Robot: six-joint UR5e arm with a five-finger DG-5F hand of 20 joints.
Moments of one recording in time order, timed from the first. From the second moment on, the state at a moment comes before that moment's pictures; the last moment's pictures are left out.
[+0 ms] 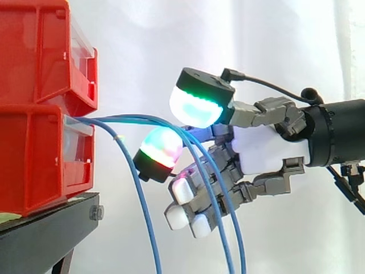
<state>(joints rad) 0.06 -2.38 -0.93 -3.09 -1.50 -0.17</state>
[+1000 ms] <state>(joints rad) 0.04 -2.38 -0.91 -3.14 -1.51 -0.21</state>
